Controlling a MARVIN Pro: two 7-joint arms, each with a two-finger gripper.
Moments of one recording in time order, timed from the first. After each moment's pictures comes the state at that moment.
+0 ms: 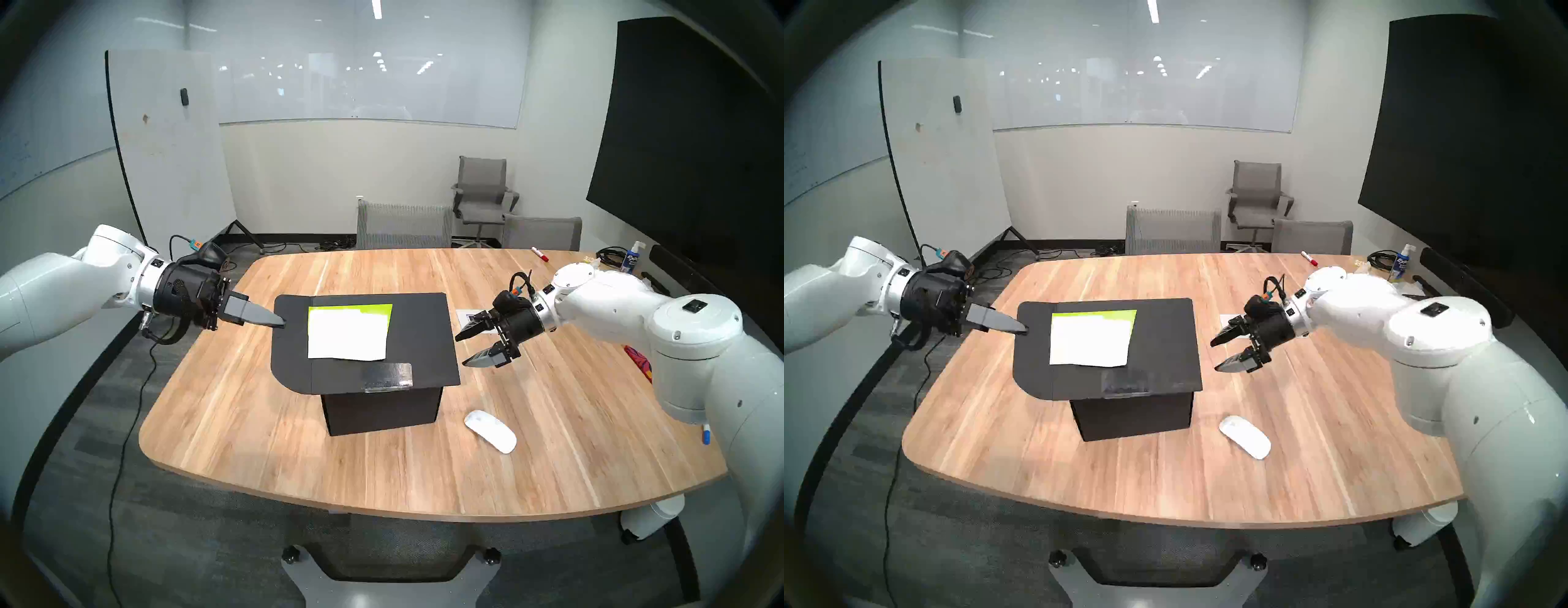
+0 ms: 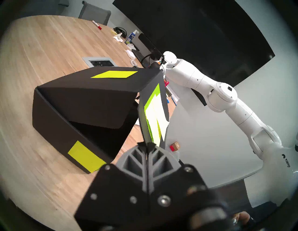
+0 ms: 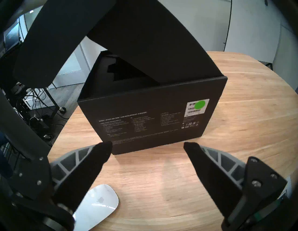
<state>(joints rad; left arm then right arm) -0.04 -0.27 0.20 -1.50 -1.53 0.72 -1.11 -0.20 -1.16 -0.47 -0.33 1.42 -0.31 1.48</state>
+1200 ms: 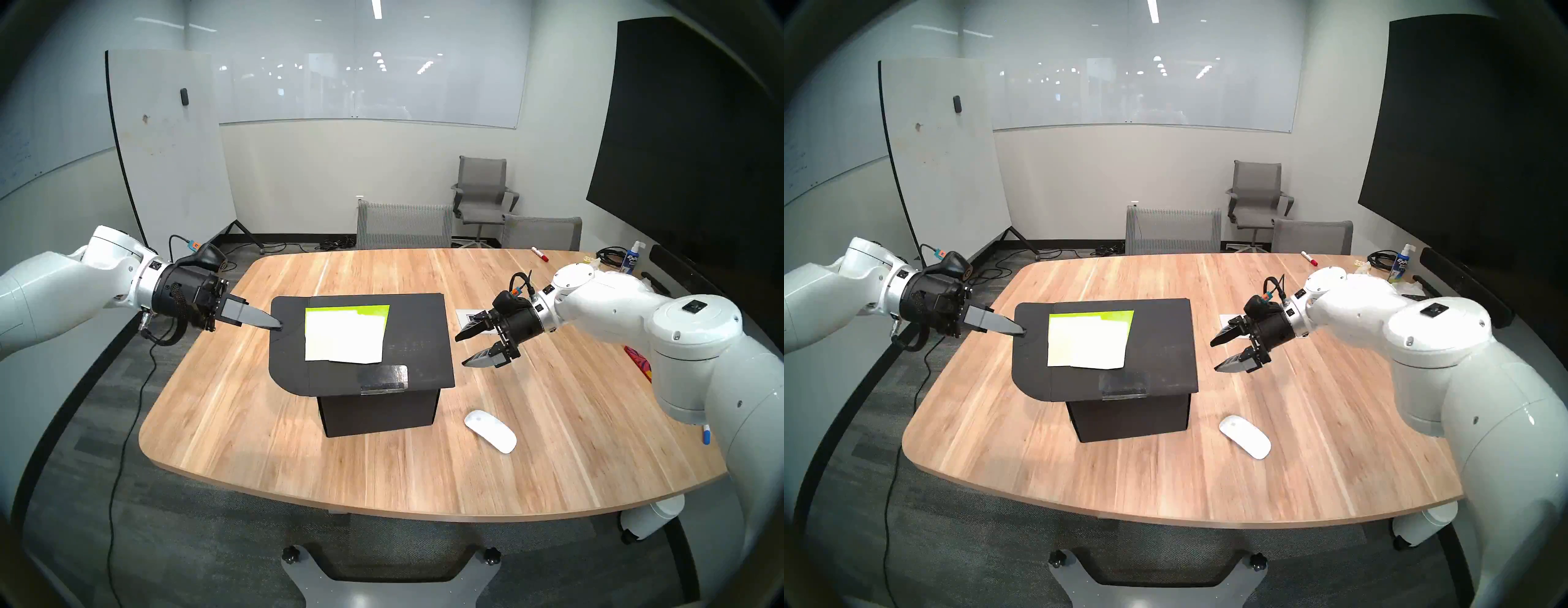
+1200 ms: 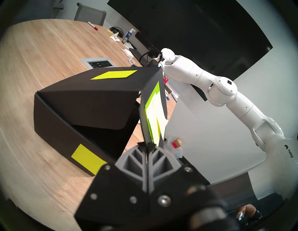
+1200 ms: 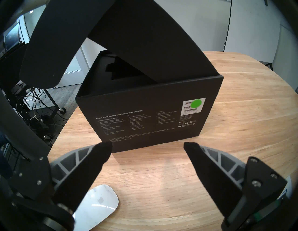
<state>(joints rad) -0.05 -0.29 0.22 -1.47 -1.49 0.68 -1.15 -0.20 -1.16 -0.47 -0.33 1.42 -0.31 1.48</state>
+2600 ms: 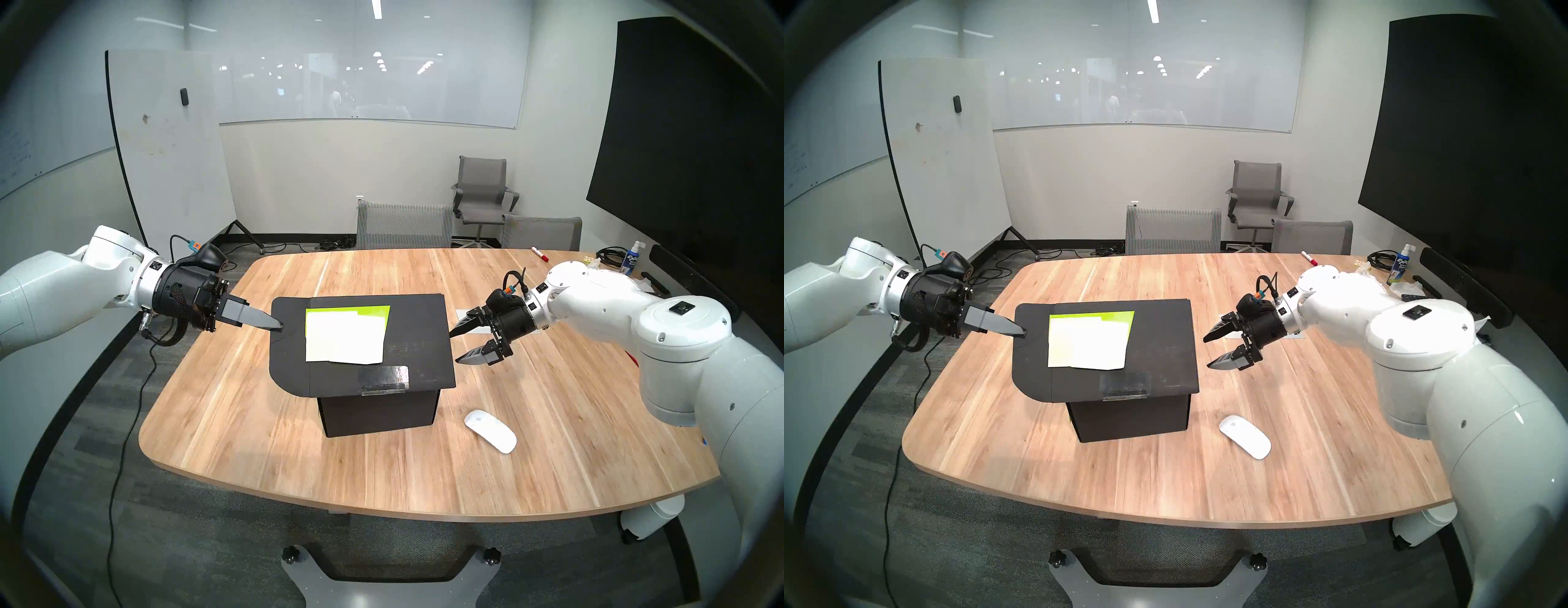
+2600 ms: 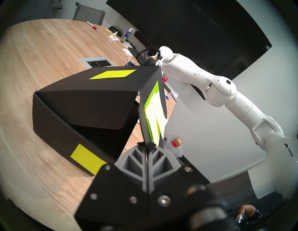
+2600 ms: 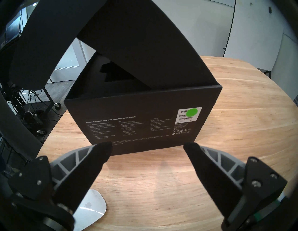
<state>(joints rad) -0.06 -0.29 0.24 -1.47 -1.49 0.67 -1.16 -0.22 -1.23 -0.45 -0.25 1.41 -0.36 1.48</state>
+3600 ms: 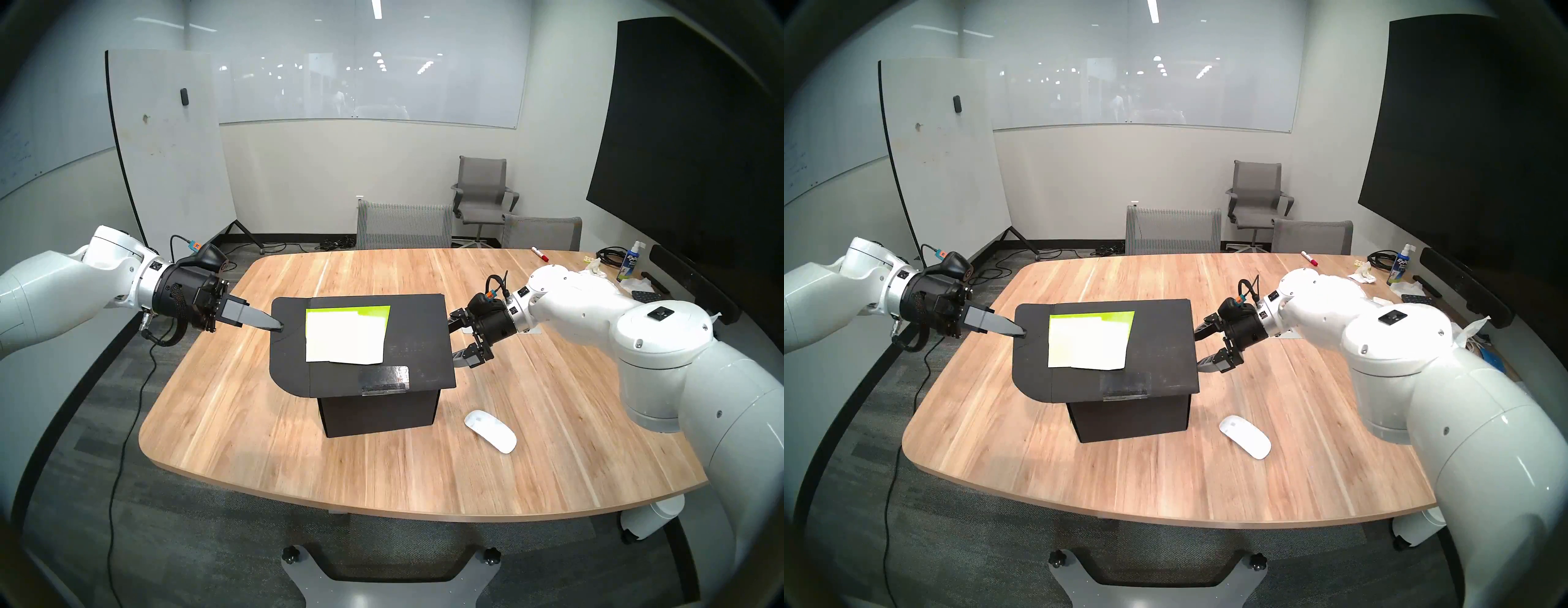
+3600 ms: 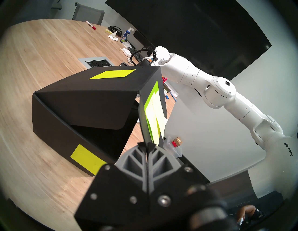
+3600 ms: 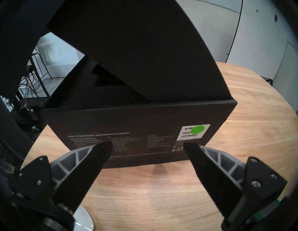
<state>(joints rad) -0.07 -0.29 0.24 -1.47 -1.48 0.67 -1.16 -0.24 -1.30 -0.44 -0.22 1.40 -0.41 1.44</state>
